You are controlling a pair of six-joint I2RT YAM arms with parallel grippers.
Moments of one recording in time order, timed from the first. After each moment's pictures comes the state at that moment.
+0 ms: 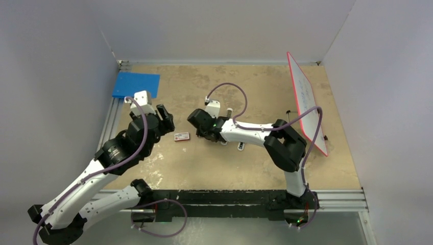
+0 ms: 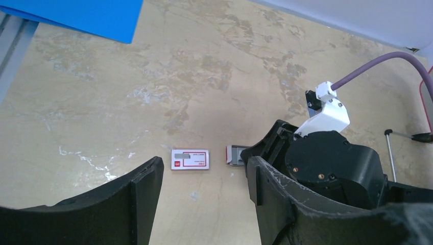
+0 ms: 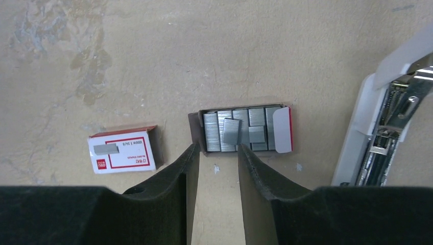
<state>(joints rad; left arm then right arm) -0.79 0.78 1.03 -0.72 -0.71 -0.62 1.00 1.95 1.39 -0.39 0.51 0.97</state>
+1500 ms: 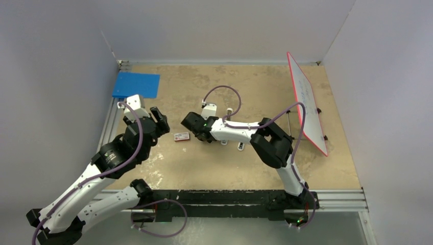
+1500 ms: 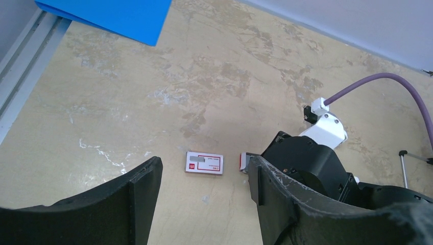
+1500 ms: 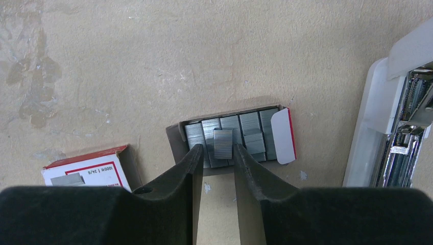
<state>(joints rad) -0.79 0.72 0.98 -0.75 -0.80 -0.67 1.02 2.12 1.55 -0.55 0.58 1.07</state>
